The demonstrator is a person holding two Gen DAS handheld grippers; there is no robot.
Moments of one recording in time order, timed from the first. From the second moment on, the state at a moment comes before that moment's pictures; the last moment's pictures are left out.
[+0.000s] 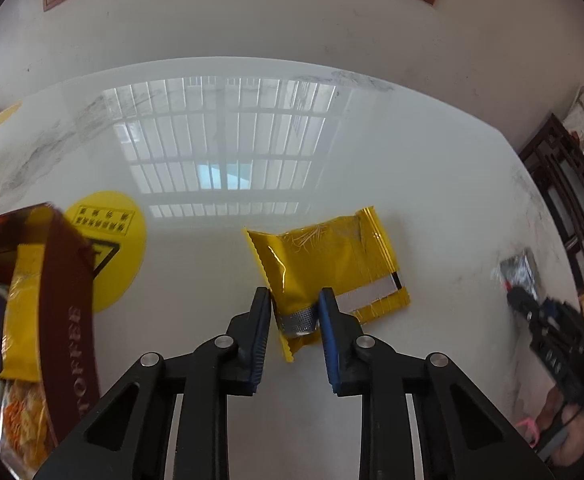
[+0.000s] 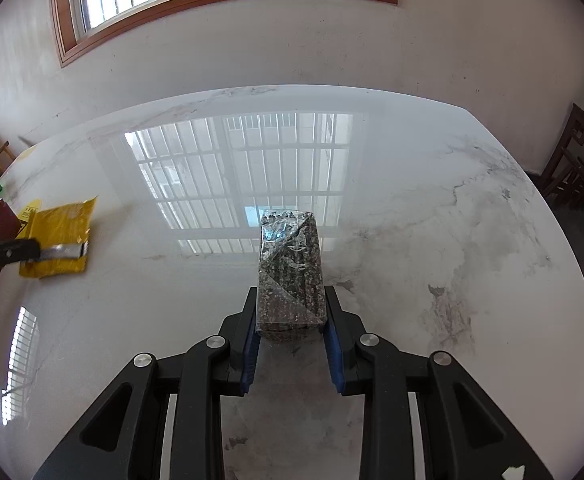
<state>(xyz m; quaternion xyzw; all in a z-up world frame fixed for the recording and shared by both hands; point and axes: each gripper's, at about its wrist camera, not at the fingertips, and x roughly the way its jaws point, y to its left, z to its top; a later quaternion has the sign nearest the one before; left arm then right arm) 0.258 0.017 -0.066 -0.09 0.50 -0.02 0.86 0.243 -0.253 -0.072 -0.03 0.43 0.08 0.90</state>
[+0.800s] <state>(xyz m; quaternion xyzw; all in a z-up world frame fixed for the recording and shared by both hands) 0.143 0.014 -0.052 -0.14 0.49 -0.03 0.86 0.243 -0.252 -0.072 -0.04 0.43 0.08 0.90</state>
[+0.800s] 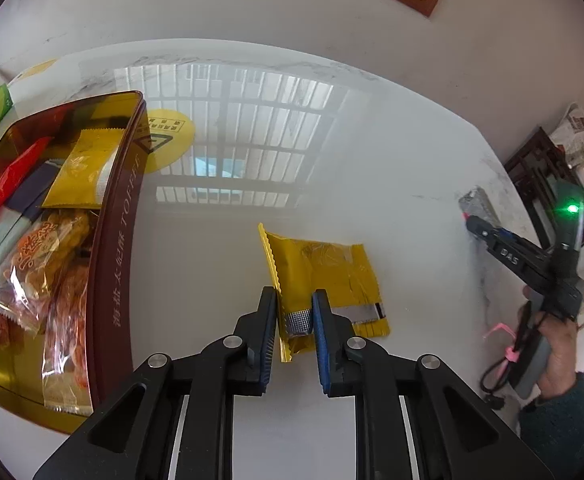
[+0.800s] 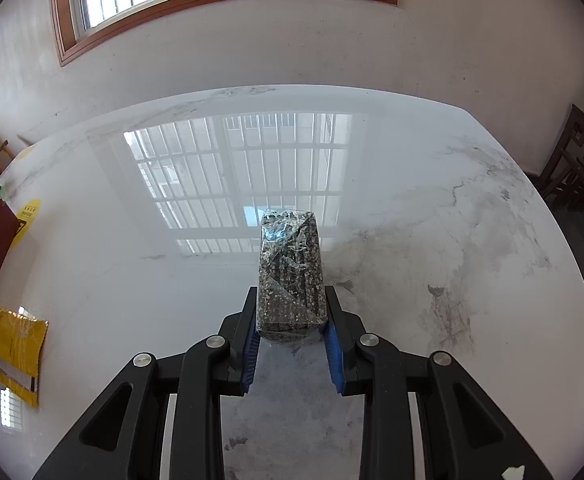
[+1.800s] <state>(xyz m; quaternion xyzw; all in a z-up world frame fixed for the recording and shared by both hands) 0.097 0.017 -0.011 -0.13 0.46 -0.07 0.88 0.244 -0.253 -0.073 -0.04 0.43 0.07 0.90</state>
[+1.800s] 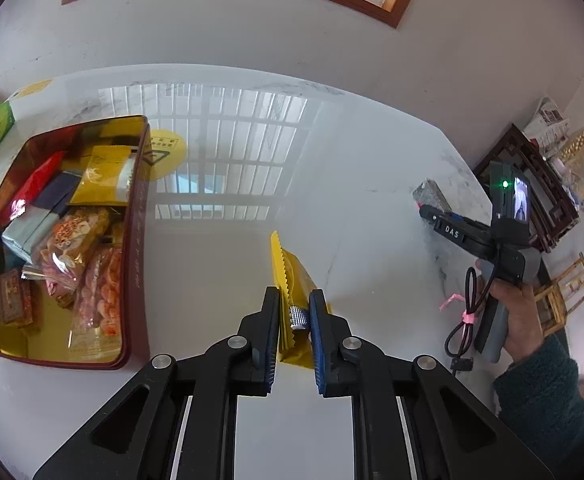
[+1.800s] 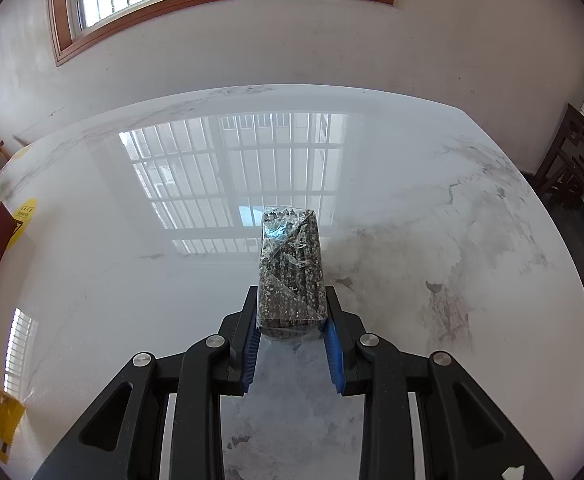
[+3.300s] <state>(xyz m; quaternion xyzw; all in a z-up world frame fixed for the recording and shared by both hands) 0.092 0.071 0.061 -0.12 0.40 -0.03 0.91 0.243 -0.254 -0.074 -0.04 0.43 0.07 0.90</state>
